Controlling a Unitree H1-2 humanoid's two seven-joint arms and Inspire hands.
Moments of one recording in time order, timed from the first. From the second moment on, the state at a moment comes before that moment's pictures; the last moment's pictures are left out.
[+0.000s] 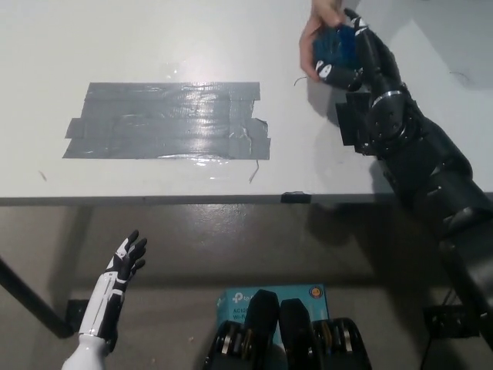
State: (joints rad) left_arm -0.02 0.15 -0.01 0.11 0.06 -0.22 -0.06; right_arm -1.22 -0.13 0.25 1.36 -0.33 -0.15 -0.25
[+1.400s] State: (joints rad) left_arm -0.03 0.15 -0.01 0.13 0.06 -0.21 -0.07; right_arm -0.50 -0.33 0.09 0.24 -0.25 -0.01 -0.02
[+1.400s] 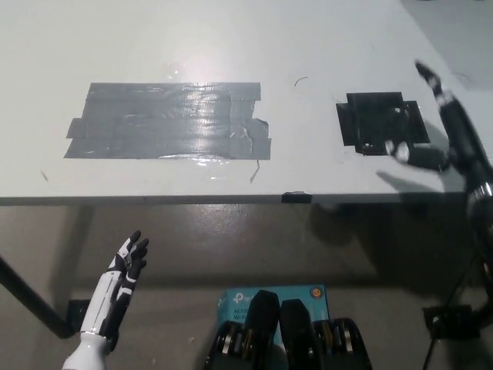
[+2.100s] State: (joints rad) left_arm -0.03 0.15 -0.01 0.12 0.06 -0.20 -0.07; right_arm -0.10 -0.28 -0.05 -0.18 -0.01 -0.06 0.01
